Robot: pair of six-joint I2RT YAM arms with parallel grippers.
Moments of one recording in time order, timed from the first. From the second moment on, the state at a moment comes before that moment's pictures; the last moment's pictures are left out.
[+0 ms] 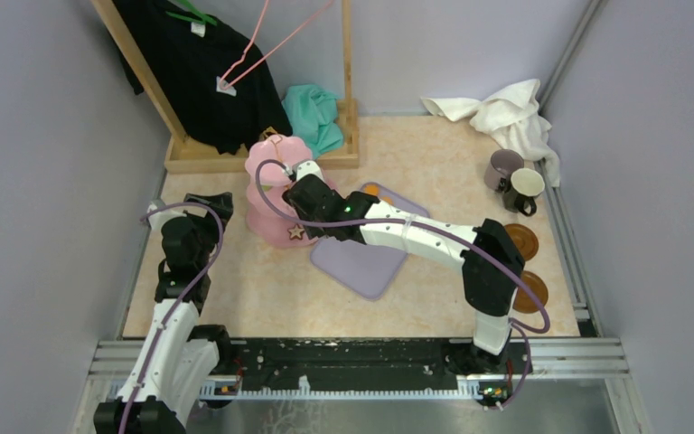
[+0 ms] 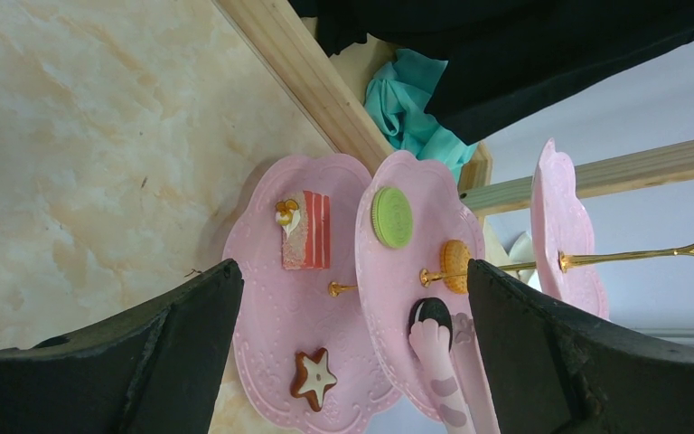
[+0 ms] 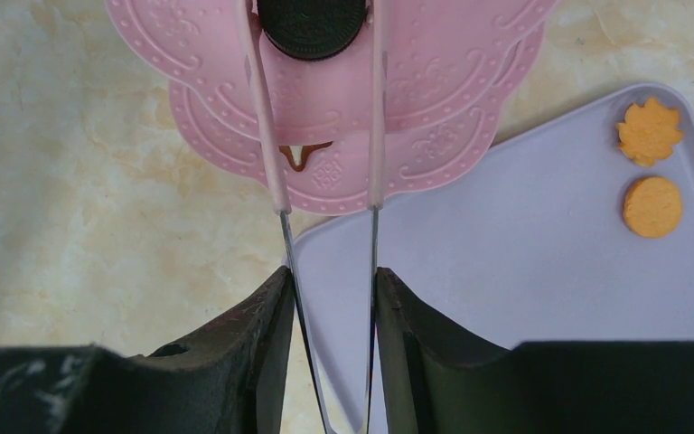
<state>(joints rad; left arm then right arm) 0.01 0.70 0.39 0.09 -0.16 -0.96 1.05 1.81 1.55 -0.54 0.35 0.34</state>
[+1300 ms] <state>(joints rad) 0.01 0.71 0.39 0.09 -0.16 -0.96 1.05 1.78 1.55 -0.51 0.34 0.34</state>
